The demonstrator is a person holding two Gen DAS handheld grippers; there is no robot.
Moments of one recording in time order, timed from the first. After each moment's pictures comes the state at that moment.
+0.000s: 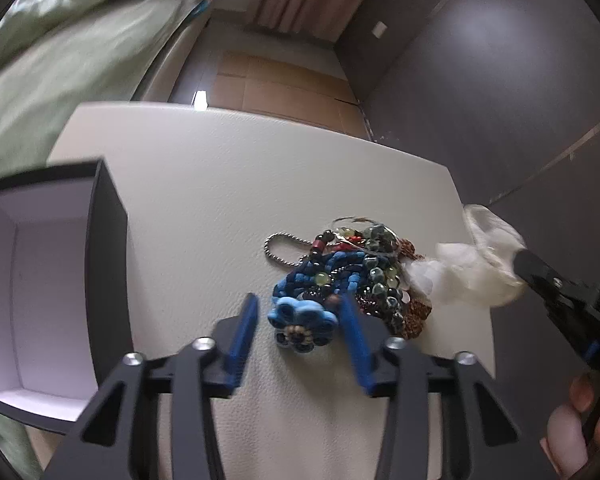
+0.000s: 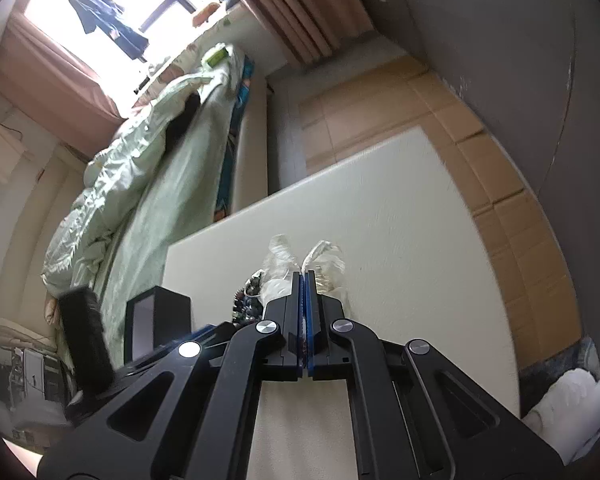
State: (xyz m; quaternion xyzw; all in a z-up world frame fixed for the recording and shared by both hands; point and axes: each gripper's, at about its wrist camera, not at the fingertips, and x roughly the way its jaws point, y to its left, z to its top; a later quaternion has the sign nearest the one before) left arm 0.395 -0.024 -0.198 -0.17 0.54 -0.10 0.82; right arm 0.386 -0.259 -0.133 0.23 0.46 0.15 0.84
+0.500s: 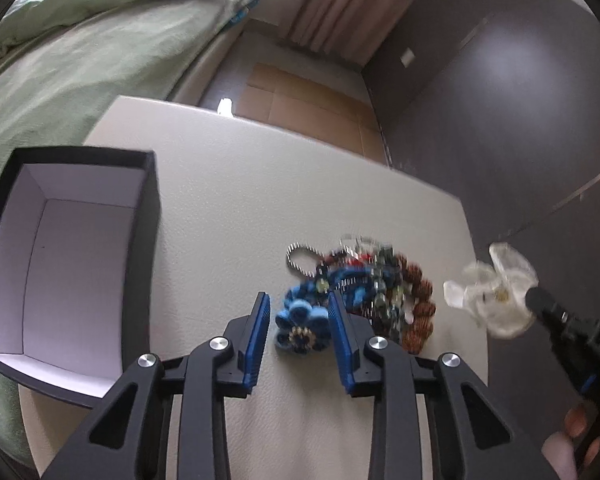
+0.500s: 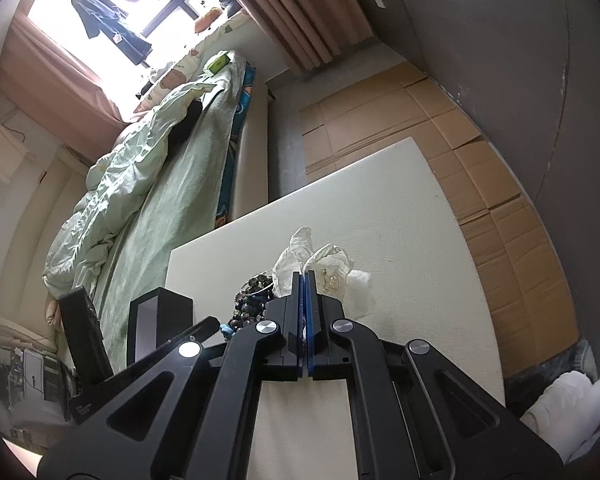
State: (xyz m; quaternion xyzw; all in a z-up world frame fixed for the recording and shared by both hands) left arm 0.380 -0.015 -0.188 -0.19 0.52 -0.06 0.83; right arm 0.380 -0.265 -0.126 0.23 0.46 0.15 0.85
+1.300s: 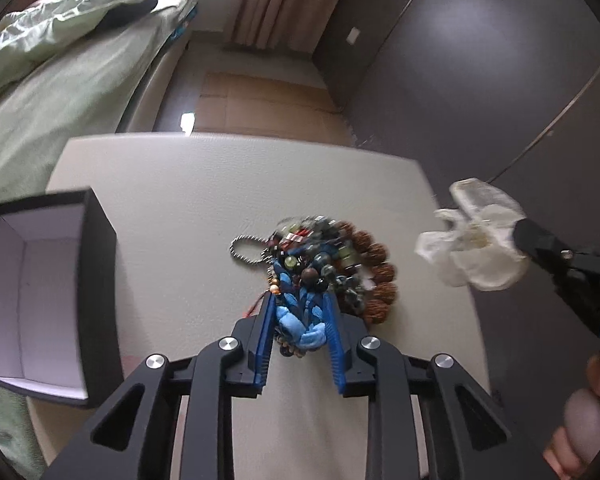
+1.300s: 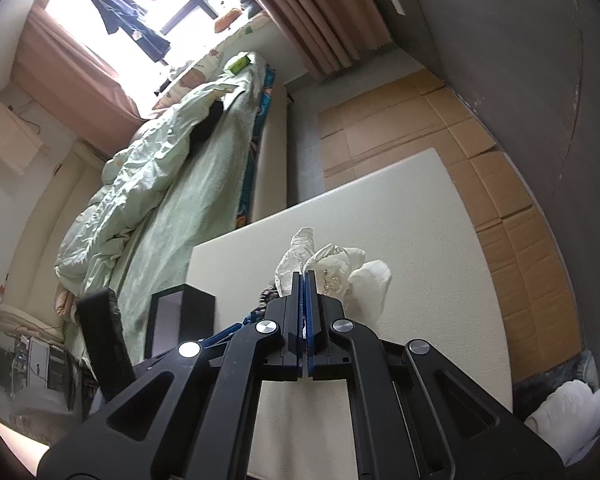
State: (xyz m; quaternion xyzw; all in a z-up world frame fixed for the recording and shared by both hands) left arm 0.363 -0.045 -0.159 -0.12 0.50 -0.13 0.85; right arm 0.367 -0.250 -0.104 0.23 0.44 0.18 0.85
